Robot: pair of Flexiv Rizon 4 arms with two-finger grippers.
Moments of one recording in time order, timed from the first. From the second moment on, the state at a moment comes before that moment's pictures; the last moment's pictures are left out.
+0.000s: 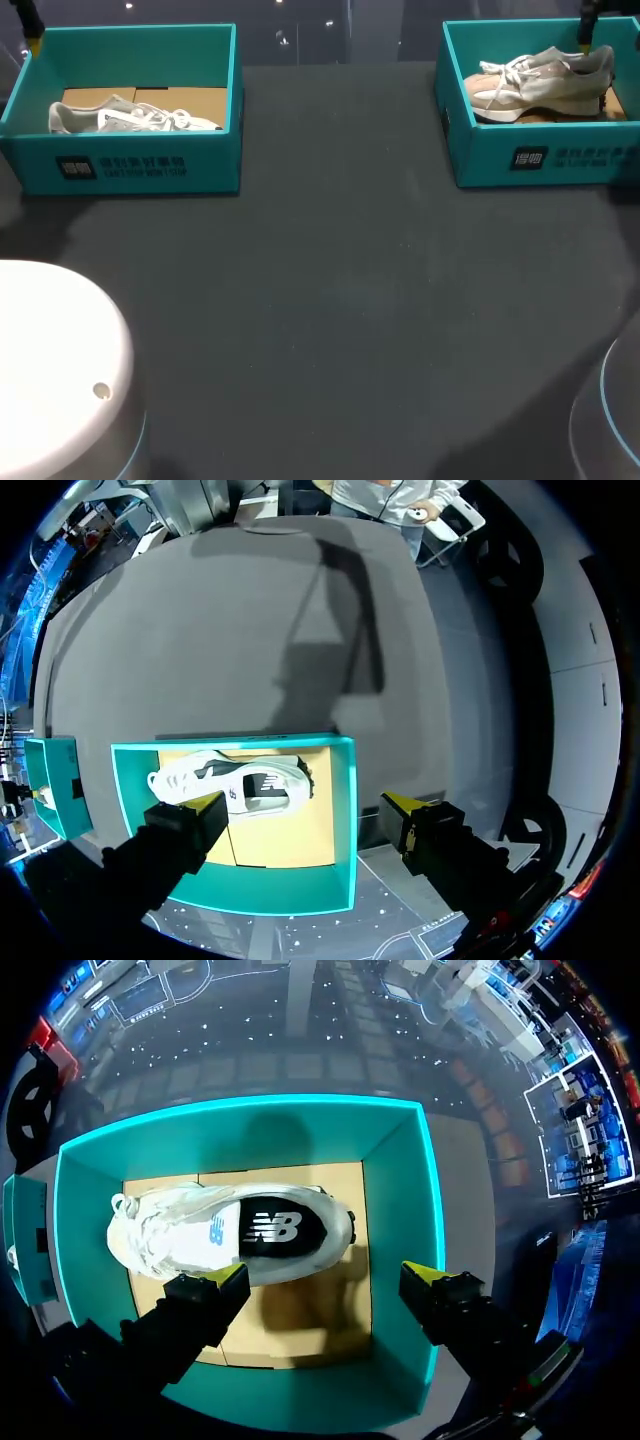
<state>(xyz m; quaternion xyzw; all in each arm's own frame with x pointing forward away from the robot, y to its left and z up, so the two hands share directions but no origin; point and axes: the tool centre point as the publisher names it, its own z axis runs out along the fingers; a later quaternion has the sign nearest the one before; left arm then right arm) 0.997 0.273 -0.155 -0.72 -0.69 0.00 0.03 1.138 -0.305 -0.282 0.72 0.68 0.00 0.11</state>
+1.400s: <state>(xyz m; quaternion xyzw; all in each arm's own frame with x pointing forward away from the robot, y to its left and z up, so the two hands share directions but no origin) 0.997 0.273 -0.155 -0.72 -0.69 0.00 0.03 1.149 -0.321 -0.342 0.71 0.70 -0.03 0.09</state>
